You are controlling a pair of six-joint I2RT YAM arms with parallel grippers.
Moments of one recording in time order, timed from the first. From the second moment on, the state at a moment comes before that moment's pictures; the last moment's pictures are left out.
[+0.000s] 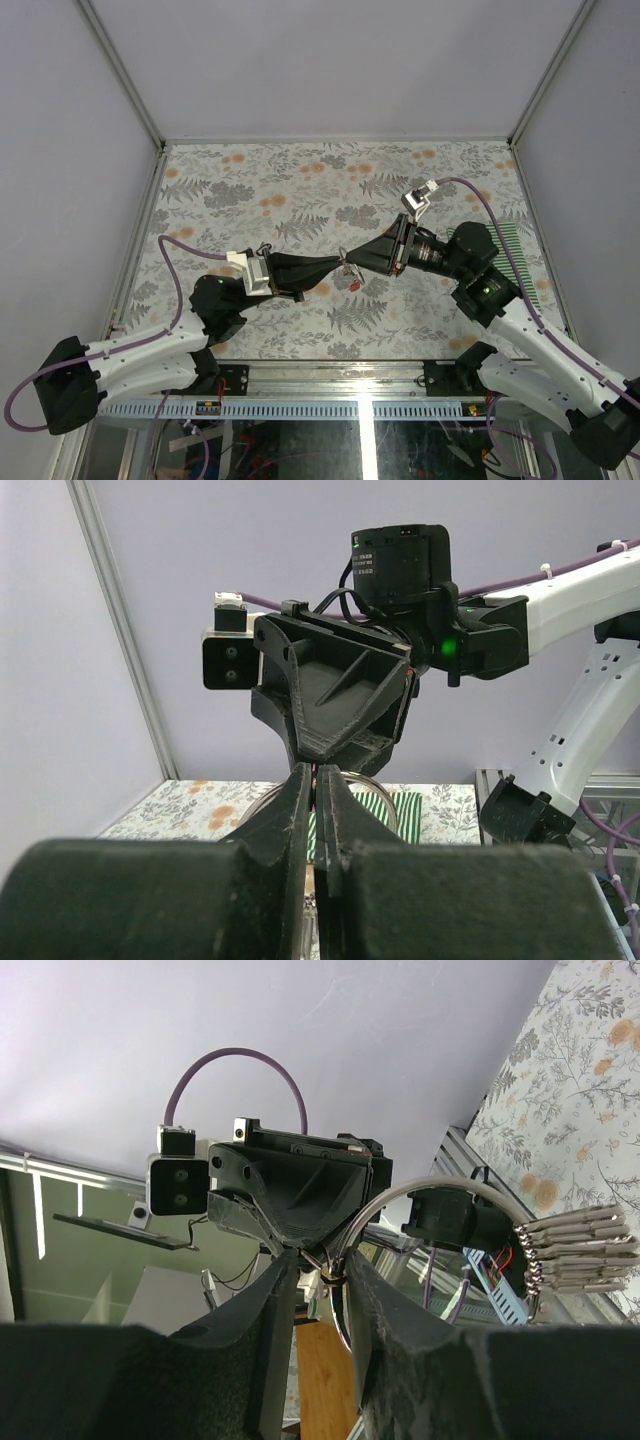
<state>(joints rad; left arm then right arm) -0.95 0.91 0.43 1.05 0.35 -0.05 0.65 0.84 0.73 0.18 -0.62 1.31</state>
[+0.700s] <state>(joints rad) -0.95 0.91 0.43 1.06 0.36 -0.05 0.65 0.85 0.72 0.21 -0.63 1.32</state>
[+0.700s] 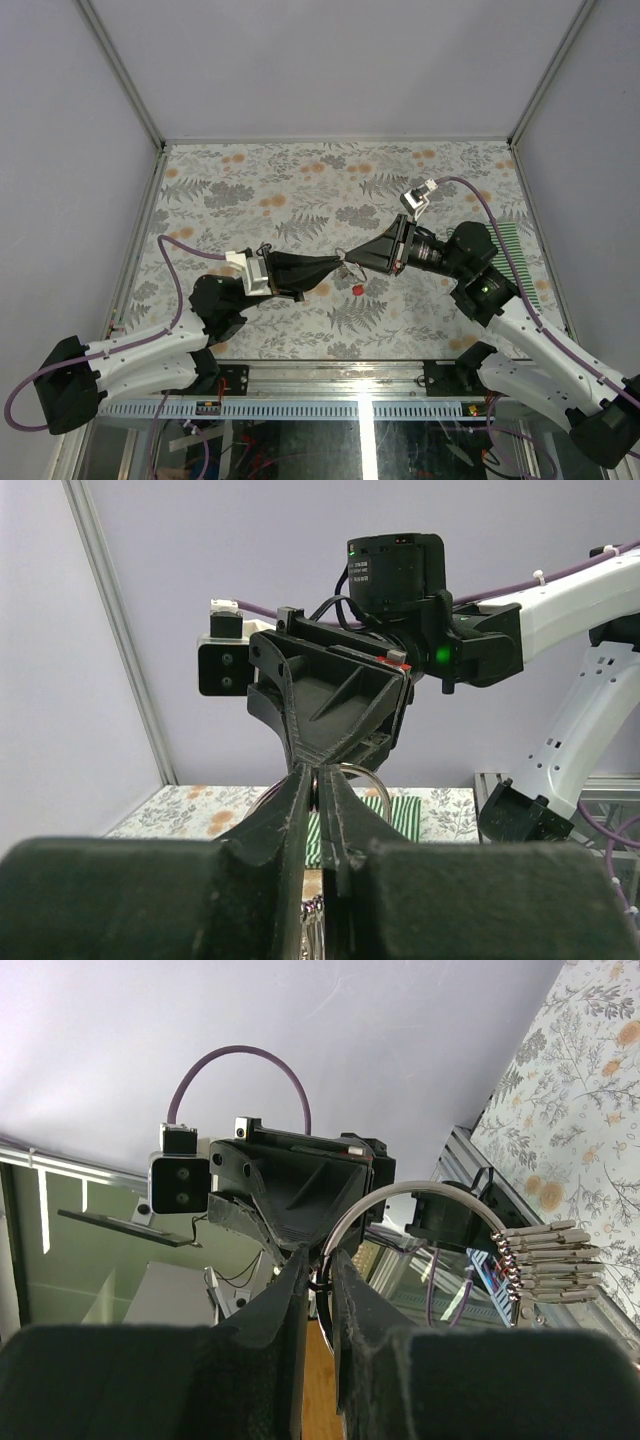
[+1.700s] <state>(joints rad) -0.93 0.86 0.83 -0.18 -0.29 -0.45 0.65 0.75 0.78 -0.21 -0.21 0.96</state>
